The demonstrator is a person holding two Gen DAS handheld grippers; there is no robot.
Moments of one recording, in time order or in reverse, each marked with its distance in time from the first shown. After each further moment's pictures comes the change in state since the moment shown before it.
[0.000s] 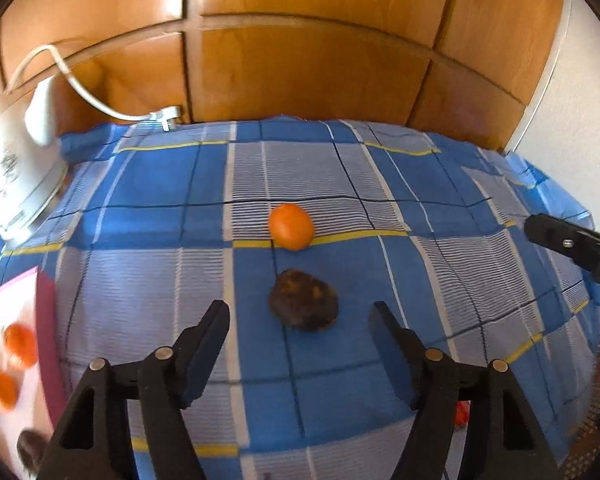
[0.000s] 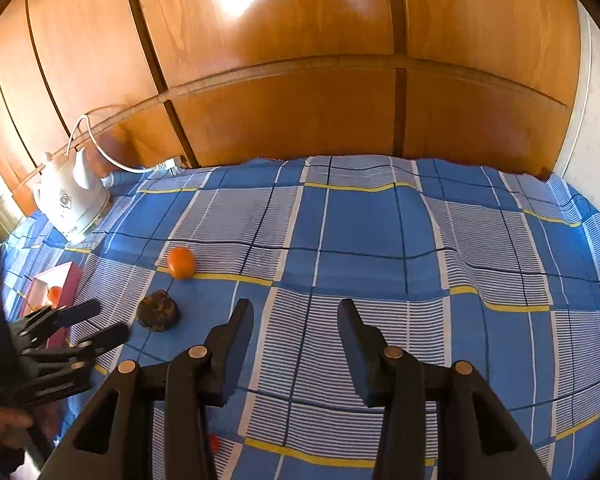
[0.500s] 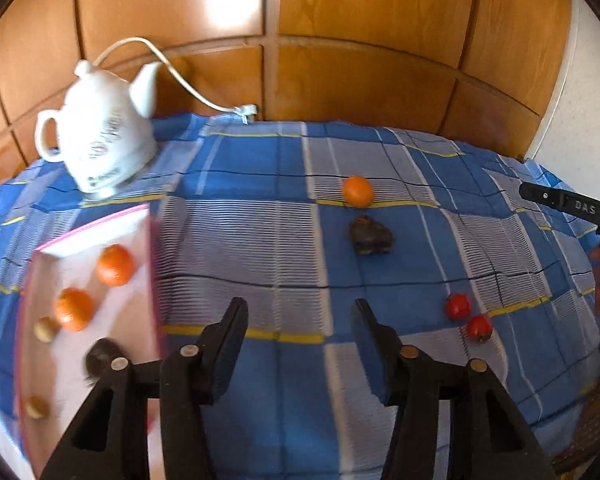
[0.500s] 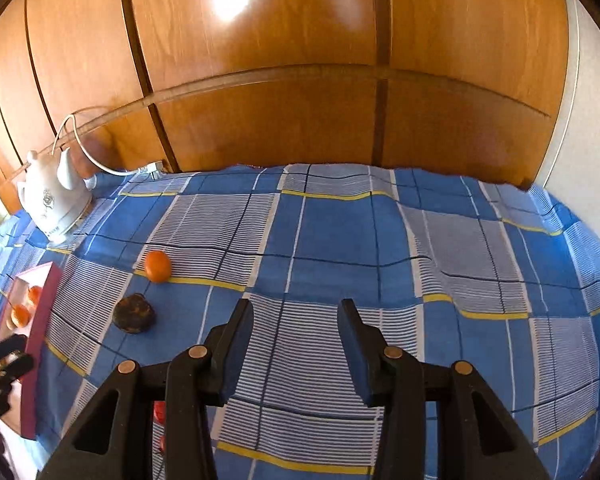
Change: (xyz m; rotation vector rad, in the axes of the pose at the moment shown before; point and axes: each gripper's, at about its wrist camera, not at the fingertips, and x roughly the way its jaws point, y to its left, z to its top) left arm -0.082 0.037 -0.064 -0.062 -0.050 0.108; right arm -0.004 -0.007 -0.004 -0.013 -0.031 -0.076
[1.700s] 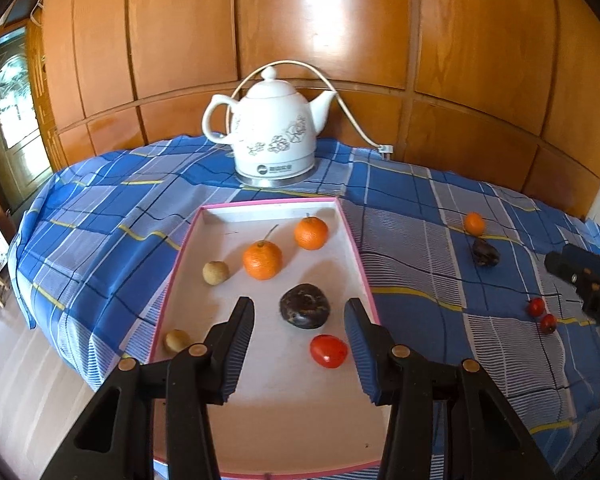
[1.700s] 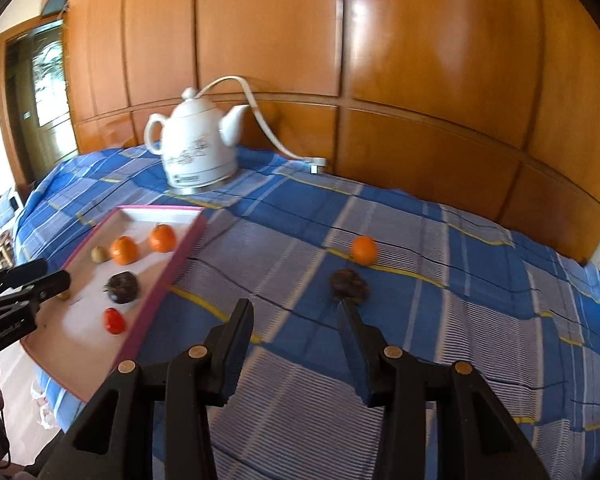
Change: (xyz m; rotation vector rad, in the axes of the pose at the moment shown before) left arm -0.098 0.106 -0.076 -0.190 -0.179 0.277; right arm -0.050 0.191 -0.065 -0.280 -0.120 0.128
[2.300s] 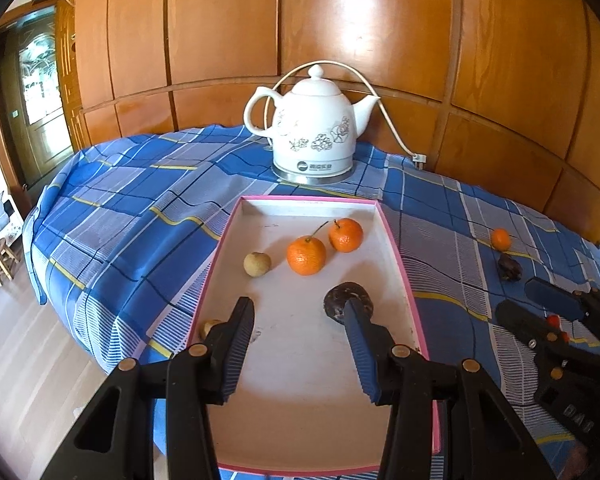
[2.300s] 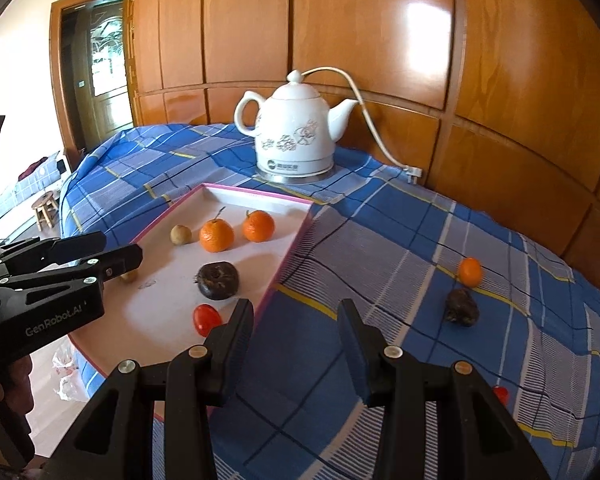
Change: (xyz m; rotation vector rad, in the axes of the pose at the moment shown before) left arm -0.003 0.035 -0.007 -0.095 -0.003 0.057; right arm 0.014 0.104 -0.003 -0.153 0.002 0.172
